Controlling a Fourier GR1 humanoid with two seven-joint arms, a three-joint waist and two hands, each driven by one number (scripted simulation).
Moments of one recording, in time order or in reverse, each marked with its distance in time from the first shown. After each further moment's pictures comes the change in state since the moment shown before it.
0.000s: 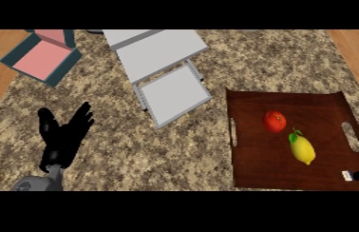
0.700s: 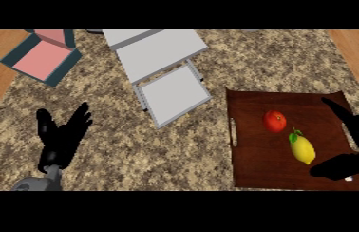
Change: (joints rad) left arm 0.013 -0.030 0.053 -0.005 -0.053 -0.041 0.011; right arm -0.134 0.161 0.217 0.006 0.287 0.022 0.307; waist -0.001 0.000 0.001
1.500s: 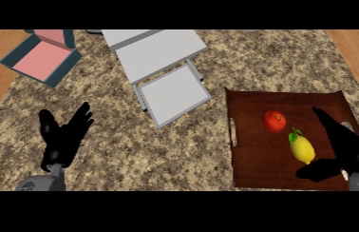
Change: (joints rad) left arm -0.012 -0.073 0.091 0.052 -0.085 -0.073 -0.024; right arm 0.034 0.190 -0.012 0.065 0.291 -0.003 -0.016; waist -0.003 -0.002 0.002
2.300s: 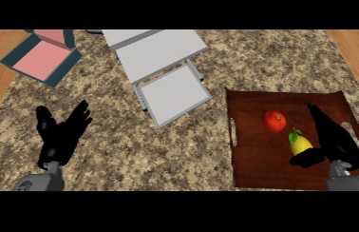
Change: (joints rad) left arm -0.007 -0.036 0.073 -0.027 -0.060 -0.053 0.057; right arm -0.094 0.110 -0.067 0.284 0.209 -0.102 -0.169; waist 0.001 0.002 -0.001
